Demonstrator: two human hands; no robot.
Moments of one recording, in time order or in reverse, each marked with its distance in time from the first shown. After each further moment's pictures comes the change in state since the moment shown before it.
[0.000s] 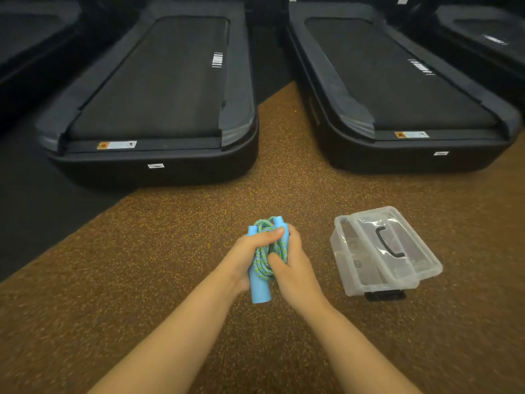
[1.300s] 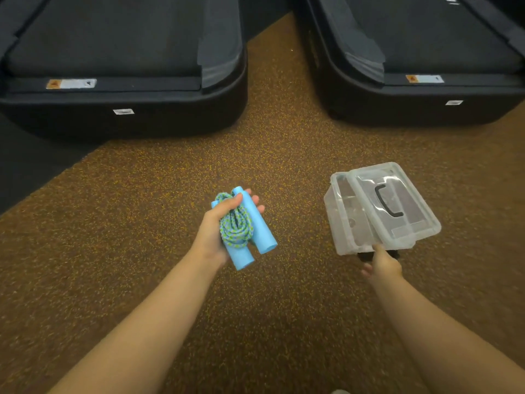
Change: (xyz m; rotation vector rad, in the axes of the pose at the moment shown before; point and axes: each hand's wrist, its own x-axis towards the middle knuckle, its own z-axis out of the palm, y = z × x) left_hand 0.031 -0.033 -0.034 -0.309 0.152 0.155; right_hand 0.013 0.198 -0.143 0.371 0.882 1.019
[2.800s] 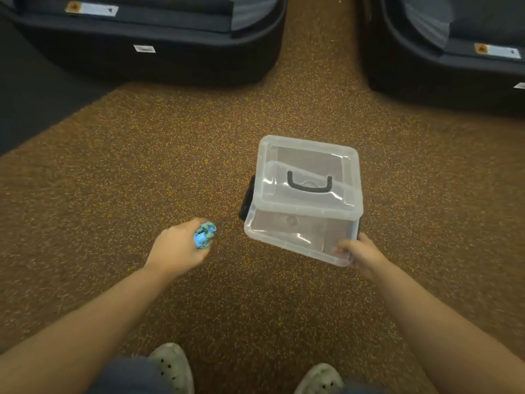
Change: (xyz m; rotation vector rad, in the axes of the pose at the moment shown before) left_hand -0.040 -0.045 -0.150 1.846 0.359 0.279; right_hand -0.001 0.027 0.022 -0.568 -0.598 -0.144
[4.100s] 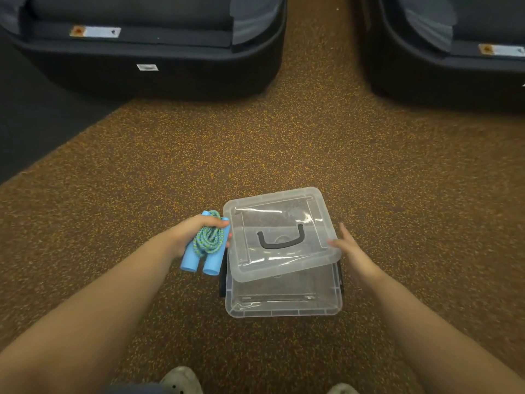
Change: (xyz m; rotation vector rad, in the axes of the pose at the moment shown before) left_hand 0.078 0.002 -0.020 -1.095 -0.683 -0.648; right_hand -0.006 -0.007 0.037 -0.042 -0.228 -0.167
